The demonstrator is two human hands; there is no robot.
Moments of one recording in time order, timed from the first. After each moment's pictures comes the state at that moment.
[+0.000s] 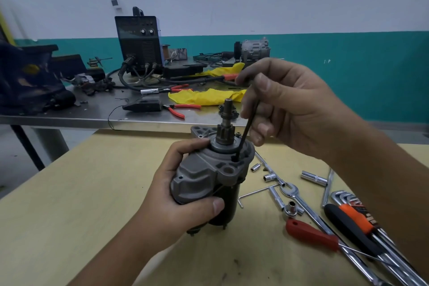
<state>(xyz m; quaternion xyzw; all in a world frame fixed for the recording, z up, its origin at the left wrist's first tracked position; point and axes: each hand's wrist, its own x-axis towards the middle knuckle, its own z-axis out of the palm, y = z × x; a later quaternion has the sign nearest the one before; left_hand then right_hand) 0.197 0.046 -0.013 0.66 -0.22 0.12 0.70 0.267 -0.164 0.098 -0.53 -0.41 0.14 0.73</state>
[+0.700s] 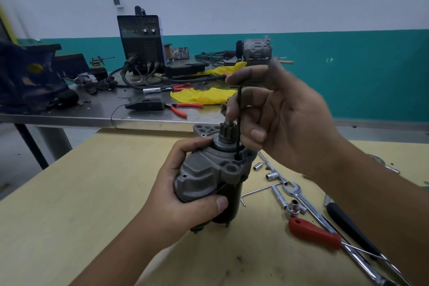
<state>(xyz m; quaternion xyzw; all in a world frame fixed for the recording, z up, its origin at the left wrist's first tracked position) 0.195 0.046 -0.013 0.66 -0.23 0.12 0.70 0.261 -0.145 0.081 -0.47 -0.38 0.15 0.78</state>
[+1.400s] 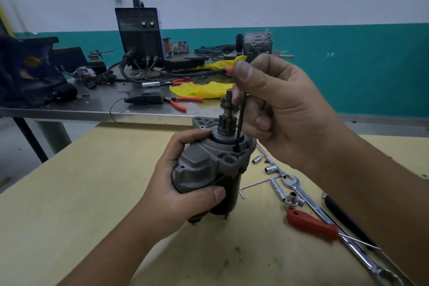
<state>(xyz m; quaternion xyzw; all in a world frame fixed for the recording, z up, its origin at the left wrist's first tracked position) 0.196 0.046 -0.013 0.67 -0.23 0.13 0.70 0.244 -0.136 0.089 -0.50 -0.31 0.08 0.80</state>
